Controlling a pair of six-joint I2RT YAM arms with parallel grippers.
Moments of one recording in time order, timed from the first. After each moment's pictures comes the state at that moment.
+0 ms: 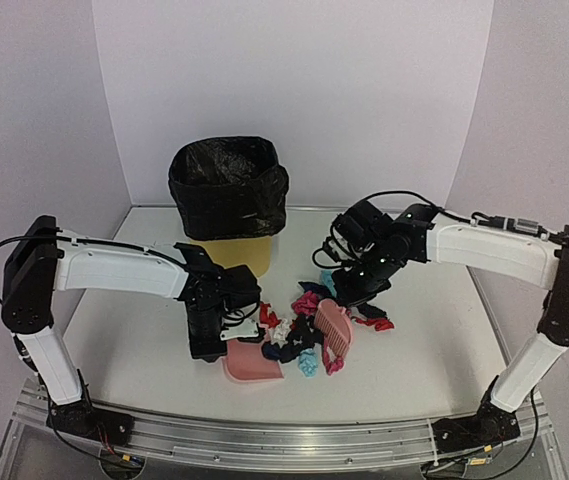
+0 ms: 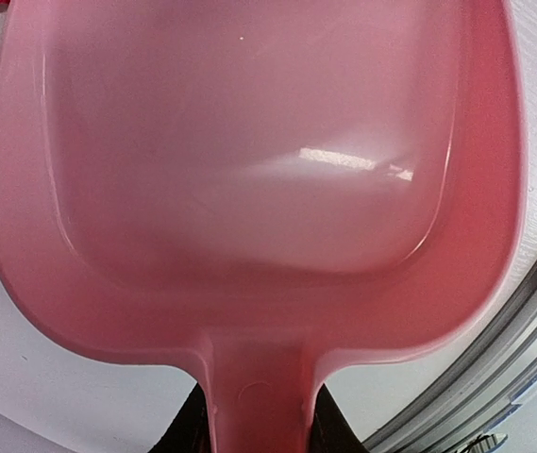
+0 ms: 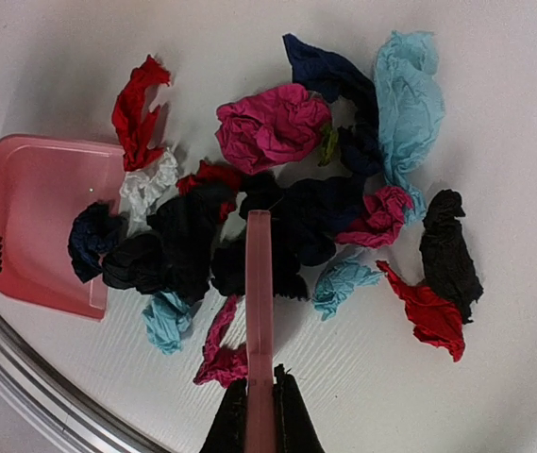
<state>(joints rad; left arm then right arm) -1.04 1.77 1.23 -1.04 -0.08 0.30 0.84 1.65 1.37 -0.88 0.00 0.33</state>
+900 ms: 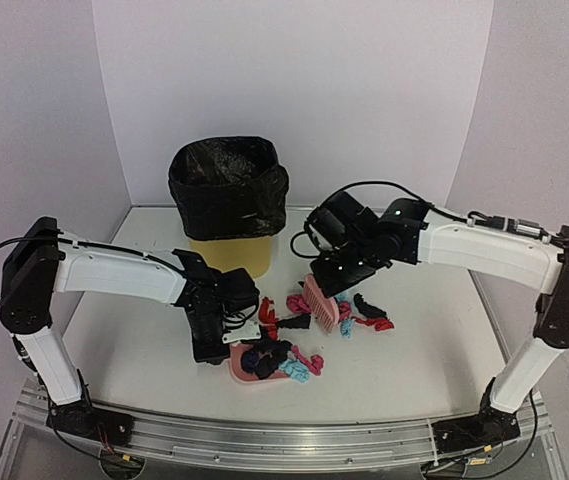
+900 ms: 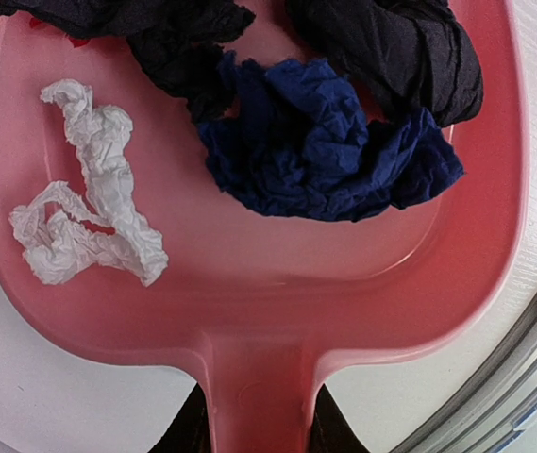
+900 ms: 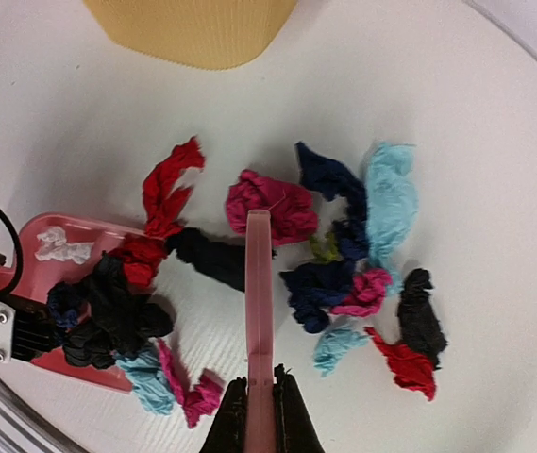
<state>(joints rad) -1.04 1.76 1.17 -0.92 -0.05 0.32 0.98 1.71 1.51 -0.86 0.27 0.38</state>
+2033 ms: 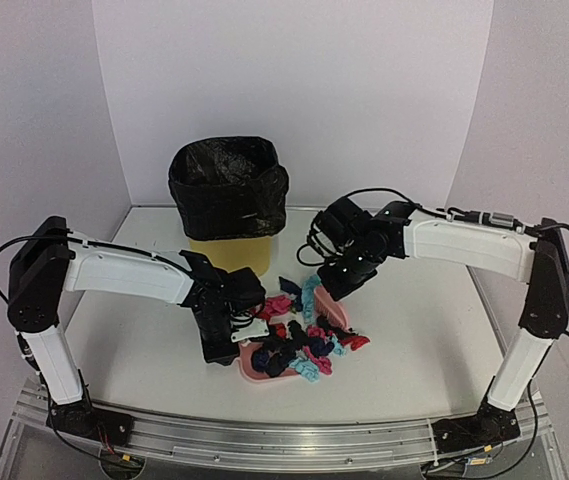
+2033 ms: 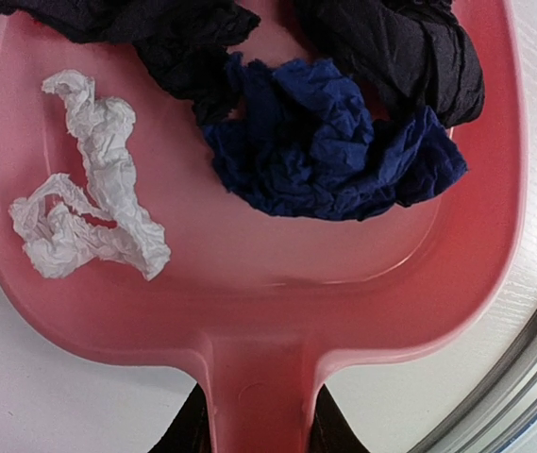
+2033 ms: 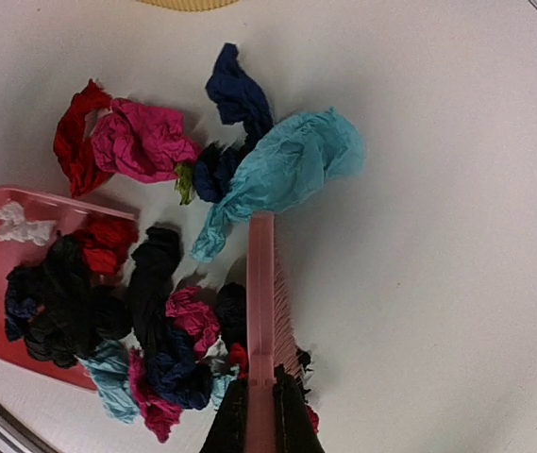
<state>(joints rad) -1.04 1.81 1.19 -0.86 -0.01 0.27 0.85 1.78 1.47 -0.85 0.15 0.20</state>
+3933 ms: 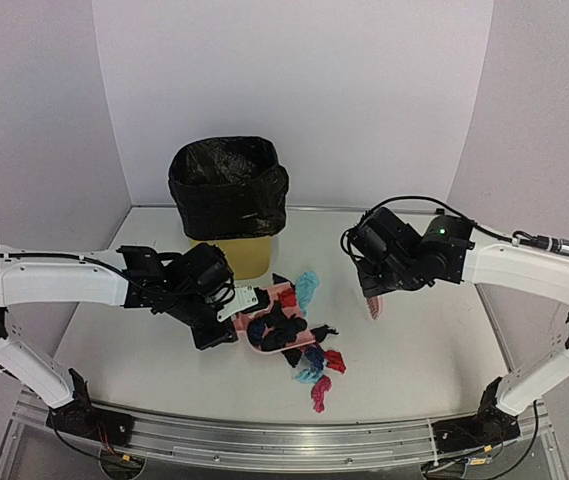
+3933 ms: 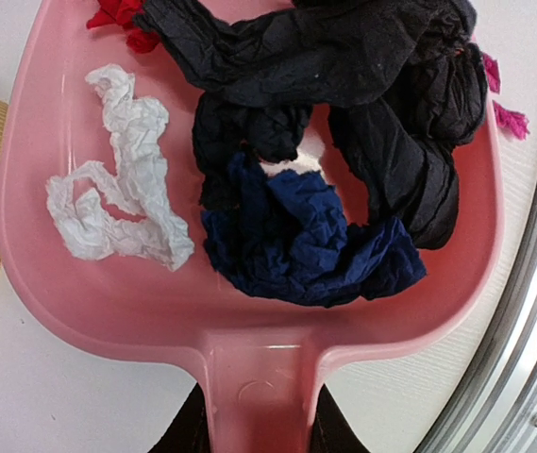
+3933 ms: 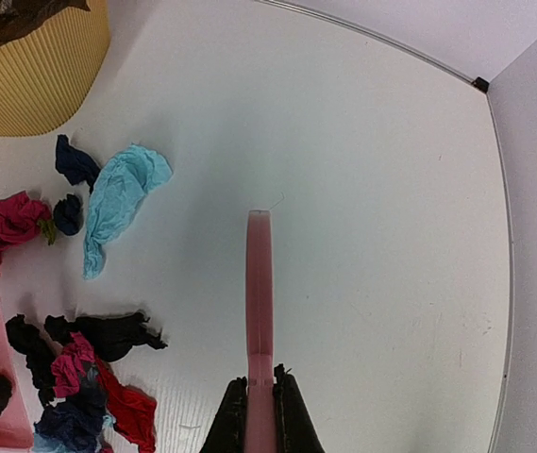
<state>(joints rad) -1.04 1.46 1.01 -0.62 -0.02 0.21 0.97 1.46 1.26 -0.86 0.61 0.55</state>
